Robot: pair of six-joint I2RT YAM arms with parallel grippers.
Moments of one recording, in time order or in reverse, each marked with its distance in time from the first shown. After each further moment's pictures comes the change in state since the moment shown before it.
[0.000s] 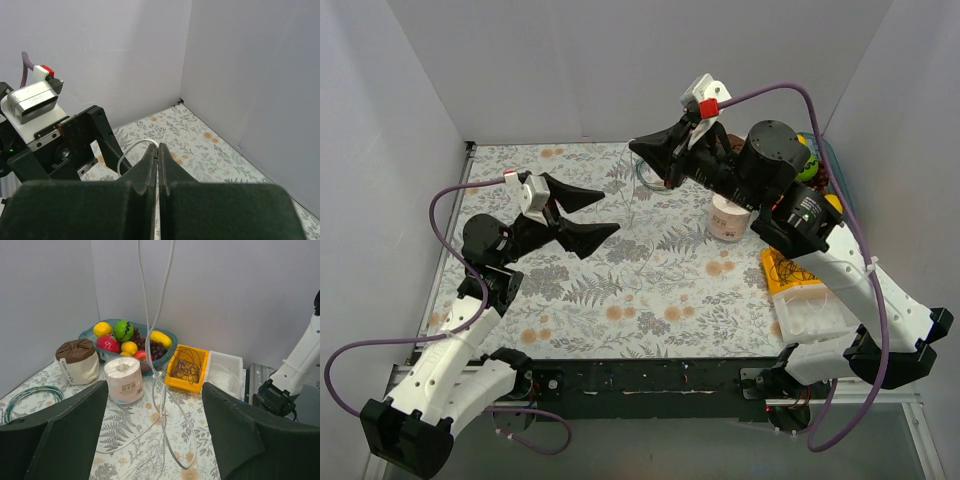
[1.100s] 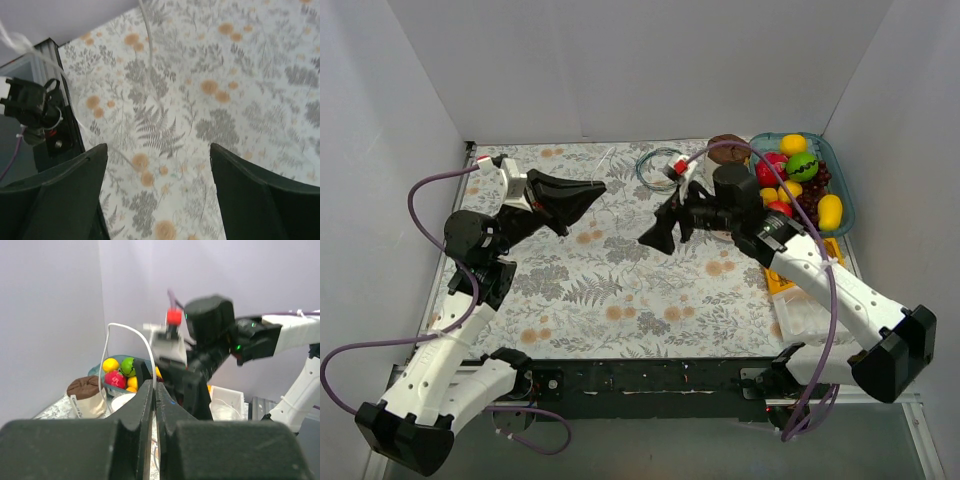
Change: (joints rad) left arm 0.000 0.029 0.129 0.061 -0.063 -0.090; right arm -0.181 -0.021 -0.457 -0.026 -0.407 0.050
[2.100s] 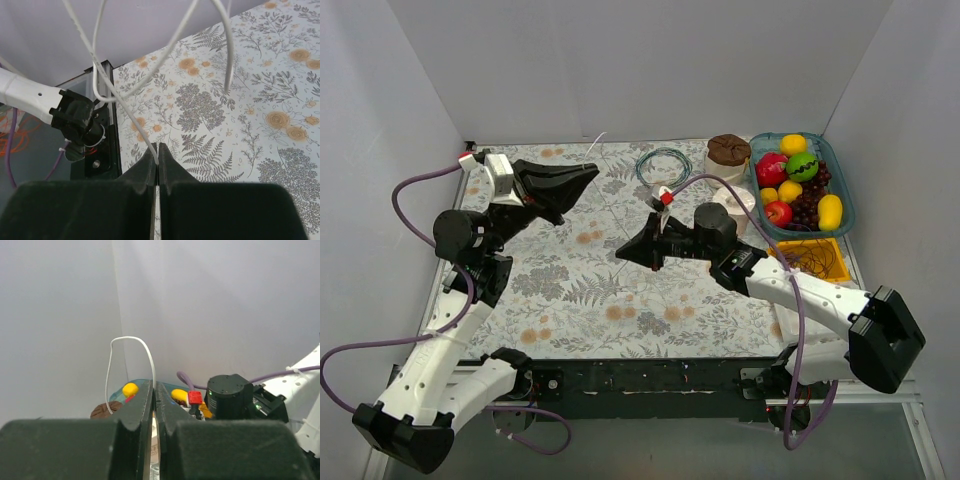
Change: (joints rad) left arm 0.000 0.008 0.075 0.042 -0.054 0.034; right arm 0.102 0.004 -0.437 0.661 -0.093 0.262
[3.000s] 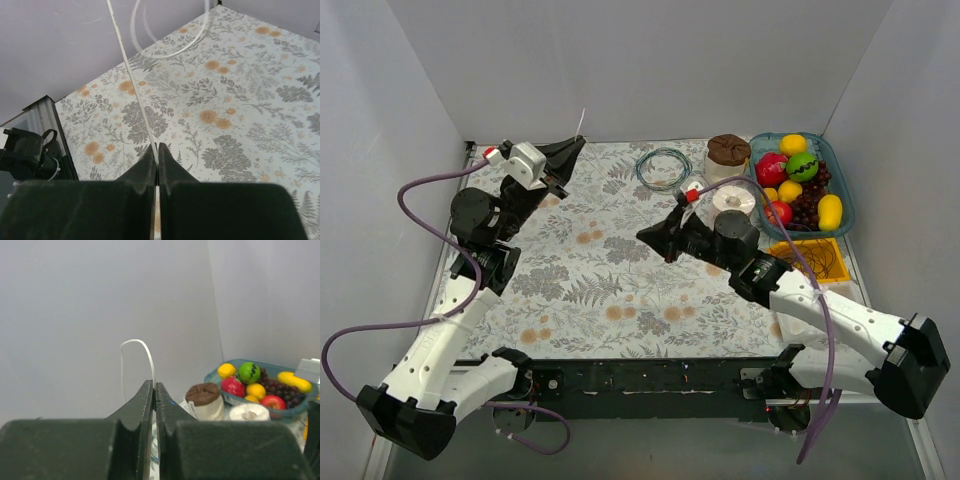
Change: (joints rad) left arm -0.016 0.084 0.054 -0.141 -0.294 0.455; right arm 0.001 -0.171 -0.115 -0.025 0.350 -0.020
